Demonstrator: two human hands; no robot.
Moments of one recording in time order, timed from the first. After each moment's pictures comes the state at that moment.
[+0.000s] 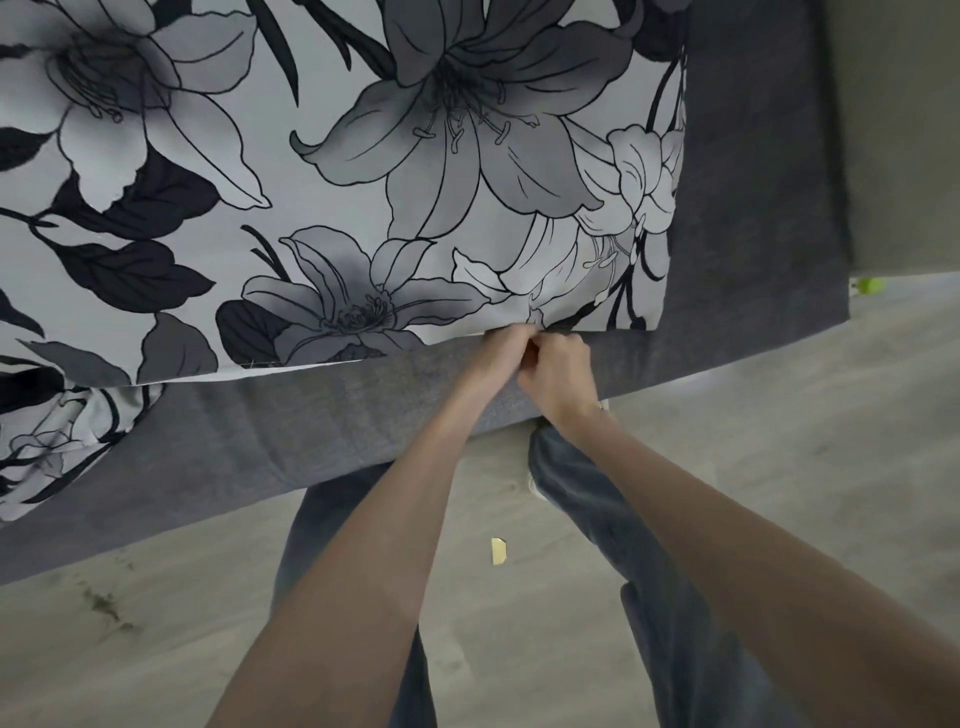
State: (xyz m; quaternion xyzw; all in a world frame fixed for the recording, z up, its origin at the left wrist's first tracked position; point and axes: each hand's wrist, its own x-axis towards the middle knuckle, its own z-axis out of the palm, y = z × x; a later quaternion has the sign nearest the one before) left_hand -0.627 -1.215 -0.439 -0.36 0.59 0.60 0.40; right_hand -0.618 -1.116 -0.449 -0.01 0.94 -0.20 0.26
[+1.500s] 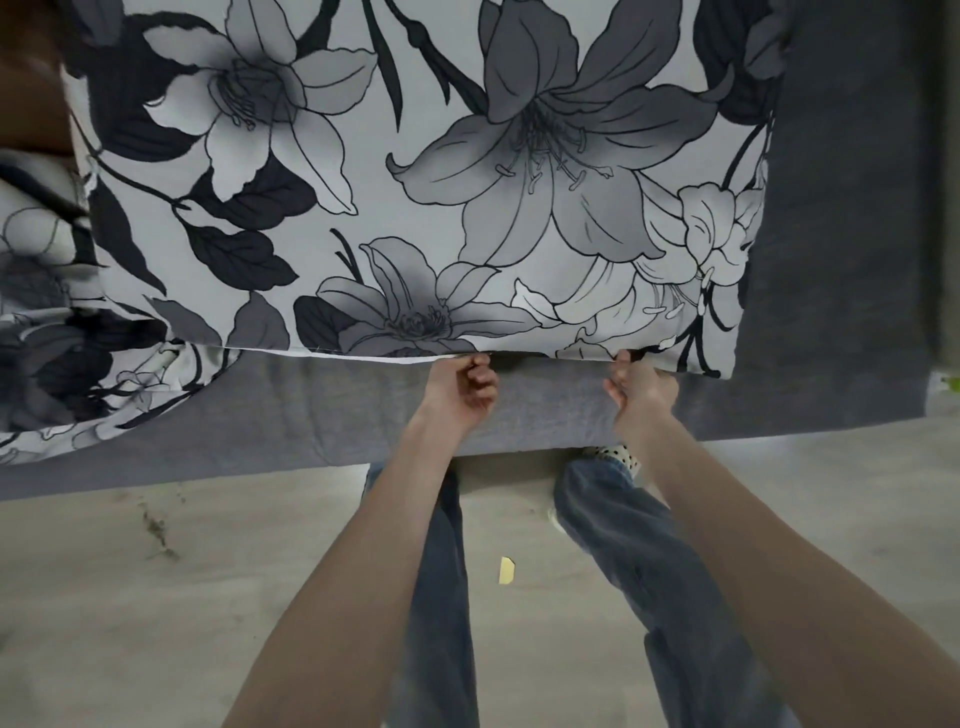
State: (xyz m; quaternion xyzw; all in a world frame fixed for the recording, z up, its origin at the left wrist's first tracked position) left_hand -0.588 -1.277 -0.461 -0.62 0.09 0.77 0.16; right_hand -0.666 -1.094 -0.451 0.58 0.57 -0.53 0.23
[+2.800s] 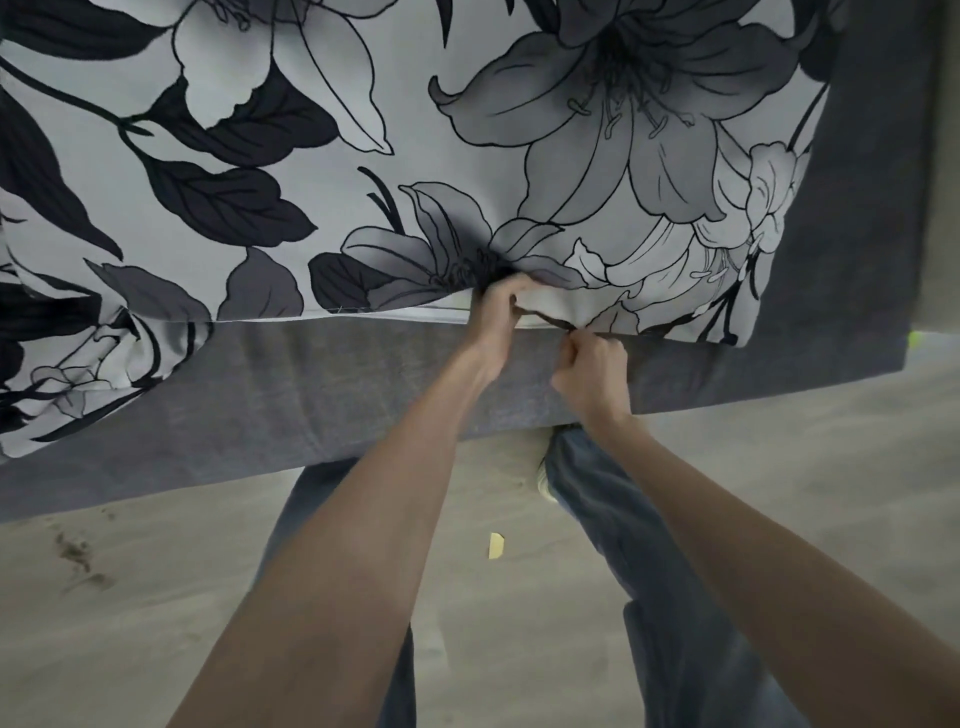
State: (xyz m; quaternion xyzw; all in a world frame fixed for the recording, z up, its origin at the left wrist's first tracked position) left_hand -0.617 -1.299 -0.475 -0.47 0.38 0.78 0.17; right_hand -0.604 -1.167 -0.471 -0.02 0.96 -0.17 0.24
